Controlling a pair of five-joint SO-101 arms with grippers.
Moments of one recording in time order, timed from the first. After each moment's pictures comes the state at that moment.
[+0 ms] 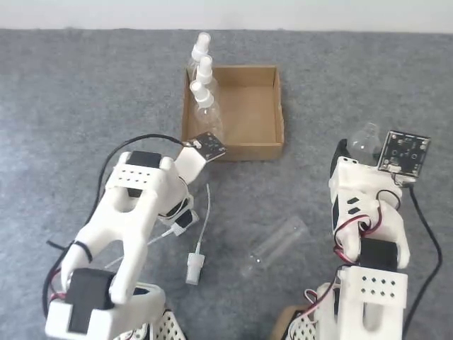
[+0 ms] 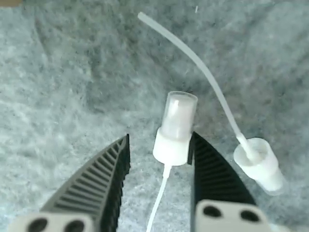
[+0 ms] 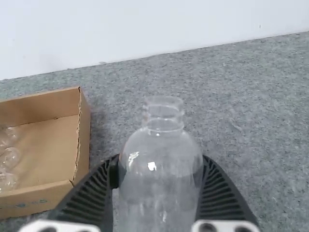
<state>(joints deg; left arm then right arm) 3.2 -10.9 42.9 71.8 -32.8 5.0 -68.3 66.2 36.1 -5.8</state>
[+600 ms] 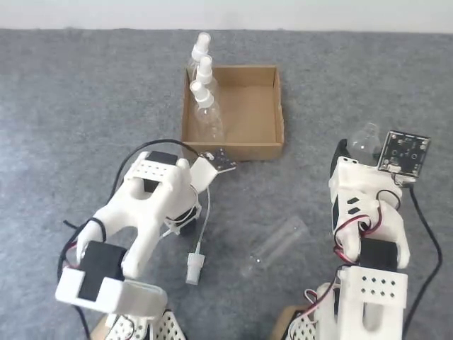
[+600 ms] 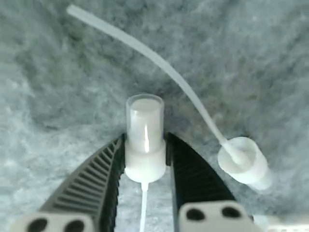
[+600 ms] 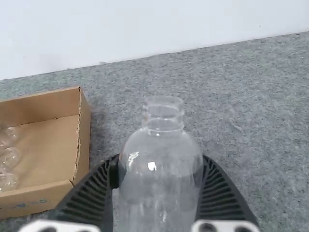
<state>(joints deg) 6.5 0.0 41.1 71.9 -32.8 5.0 -68.3 66.2 36.1 -5.8</state>
